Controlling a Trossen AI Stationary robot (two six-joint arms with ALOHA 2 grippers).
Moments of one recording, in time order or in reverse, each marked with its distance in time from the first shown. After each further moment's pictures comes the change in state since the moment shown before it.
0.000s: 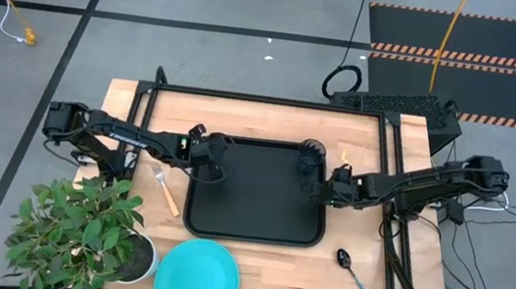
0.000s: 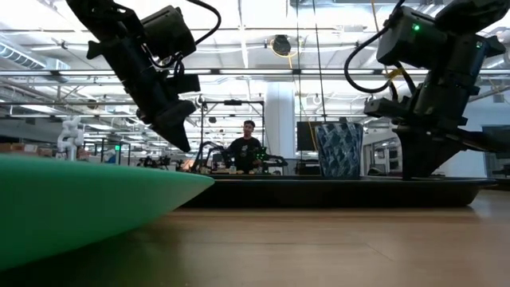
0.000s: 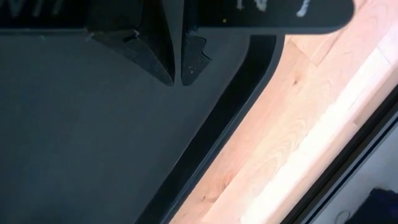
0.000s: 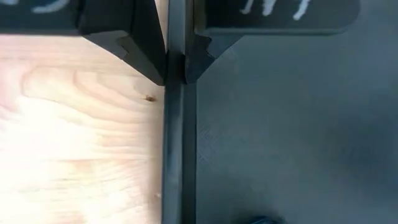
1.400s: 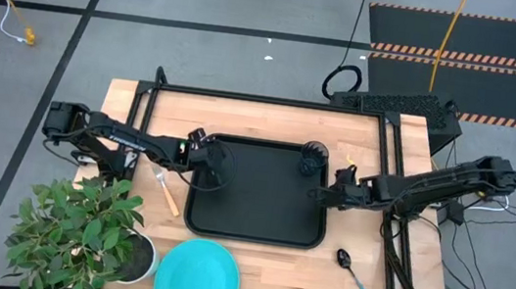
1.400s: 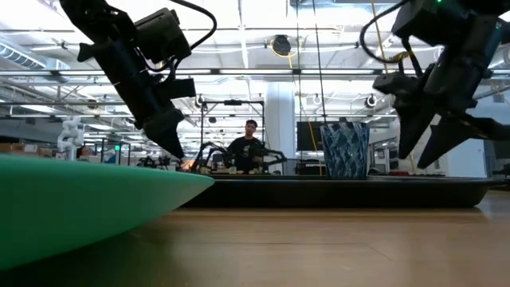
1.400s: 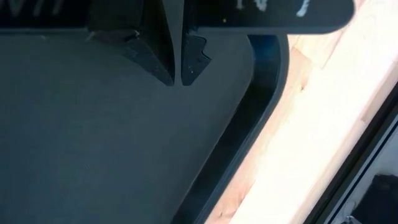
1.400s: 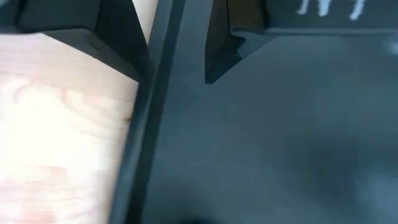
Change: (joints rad) left arm -0.042 0.000 -0.036 0.000 0.000 0.051; right arm 0.074 -0.151 -0.002 0.004 0.002 -0.077
